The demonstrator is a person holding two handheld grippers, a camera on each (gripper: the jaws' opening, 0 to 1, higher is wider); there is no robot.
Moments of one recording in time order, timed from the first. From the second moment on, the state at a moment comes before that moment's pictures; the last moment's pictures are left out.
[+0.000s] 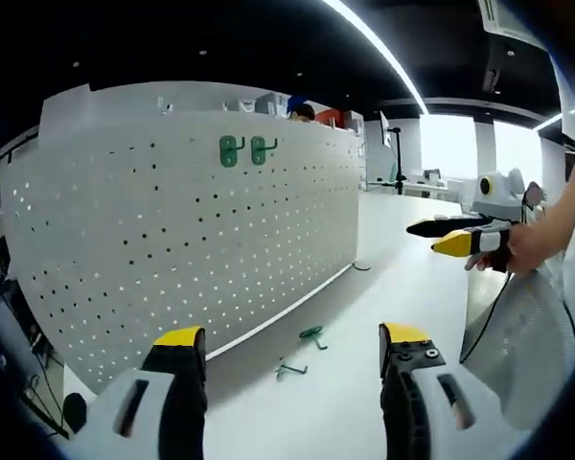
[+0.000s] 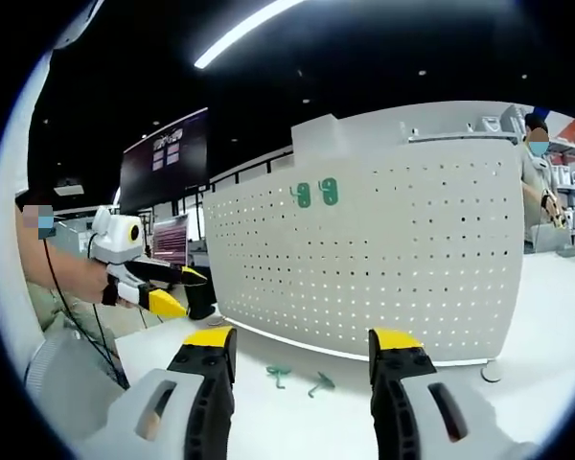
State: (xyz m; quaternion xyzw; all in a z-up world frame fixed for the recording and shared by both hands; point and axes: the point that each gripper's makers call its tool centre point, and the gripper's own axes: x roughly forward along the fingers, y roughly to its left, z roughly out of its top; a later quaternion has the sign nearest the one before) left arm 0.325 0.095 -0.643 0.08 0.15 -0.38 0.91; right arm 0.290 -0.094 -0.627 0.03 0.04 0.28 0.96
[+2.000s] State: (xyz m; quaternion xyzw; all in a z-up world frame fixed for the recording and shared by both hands) left arm 0.356 0.065 -0.755 0.22 0.37 -0.49 0.76; right arm 0.285 -0.103 -0.628 0.03 0.05 0.28 0.96
